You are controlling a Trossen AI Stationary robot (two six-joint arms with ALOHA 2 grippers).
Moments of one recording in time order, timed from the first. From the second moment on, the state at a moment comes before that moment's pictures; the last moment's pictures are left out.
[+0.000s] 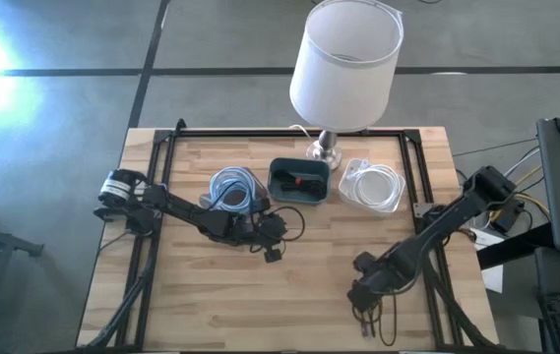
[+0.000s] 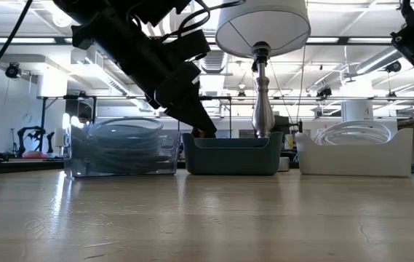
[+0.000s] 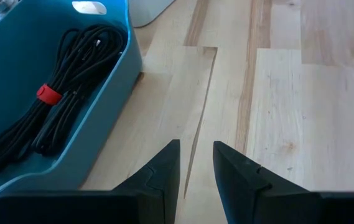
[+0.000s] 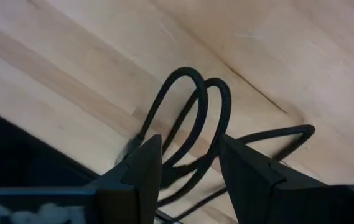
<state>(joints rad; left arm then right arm) -0.21 1.73 0.98 0.04 -0.47 -0.18 0.66 1.54 0.97 -0.76 -0.18 1.68</state>
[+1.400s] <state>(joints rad) -0.21 1.73 1.00 0.04 -0.47 -0.09 0.62 1.65 0.98 -0.71 -0.21 1.48</state>
